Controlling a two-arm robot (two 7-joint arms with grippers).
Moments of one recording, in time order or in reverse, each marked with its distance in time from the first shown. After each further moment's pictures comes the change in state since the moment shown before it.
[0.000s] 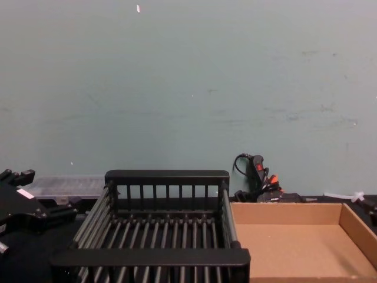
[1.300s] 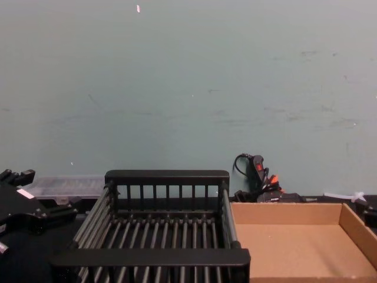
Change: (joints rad) left arm 0.000 0.000 0.000 0.000 0.000 0.000 0.000; right arm -0.059 -0.009 0.056 -0.076 0.047 0.026 0.082
